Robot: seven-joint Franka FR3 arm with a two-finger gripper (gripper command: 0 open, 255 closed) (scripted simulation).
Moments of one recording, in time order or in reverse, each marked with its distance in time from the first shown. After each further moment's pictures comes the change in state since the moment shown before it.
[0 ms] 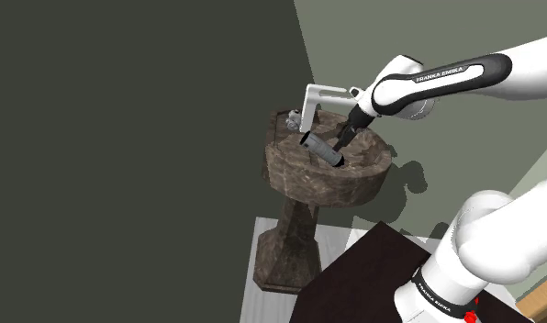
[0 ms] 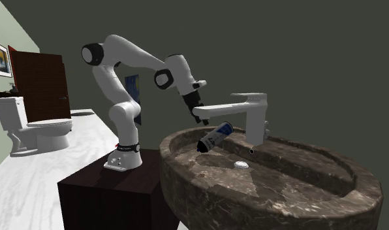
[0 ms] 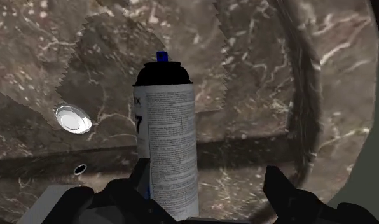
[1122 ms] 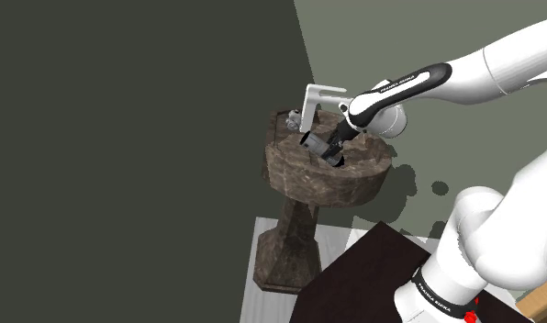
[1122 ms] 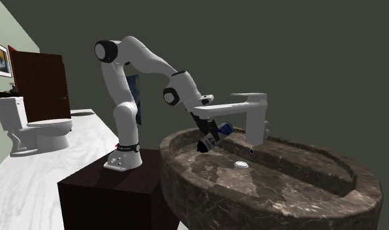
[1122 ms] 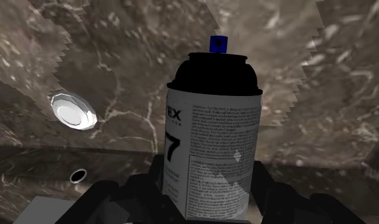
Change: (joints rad) arm 0.252 0.248 -0.258 0.031 0.281 0.288 -0.386
